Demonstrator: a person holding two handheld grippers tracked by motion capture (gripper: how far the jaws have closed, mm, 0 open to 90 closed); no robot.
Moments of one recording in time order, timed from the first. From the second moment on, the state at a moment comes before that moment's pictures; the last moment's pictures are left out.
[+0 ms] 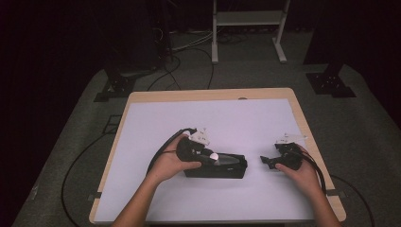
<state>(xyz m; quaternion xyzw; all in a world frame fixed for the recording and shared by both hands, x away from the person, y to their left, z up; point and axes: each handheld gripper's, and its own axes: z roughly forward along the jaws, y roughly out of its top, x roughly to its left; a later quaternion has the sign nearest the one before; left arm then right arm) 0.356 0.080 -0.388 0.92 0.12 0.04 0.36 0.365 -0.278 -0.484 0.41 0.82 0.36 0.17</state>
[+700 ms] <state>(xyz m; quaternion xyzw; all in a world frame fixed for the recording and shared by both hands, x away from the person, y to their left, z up) 0.350 0.129 -0.379 0.91 0.17 0.07 0.37 0.365 -0.278 -0.484 0.41 0.82 0.36 0.17</state>
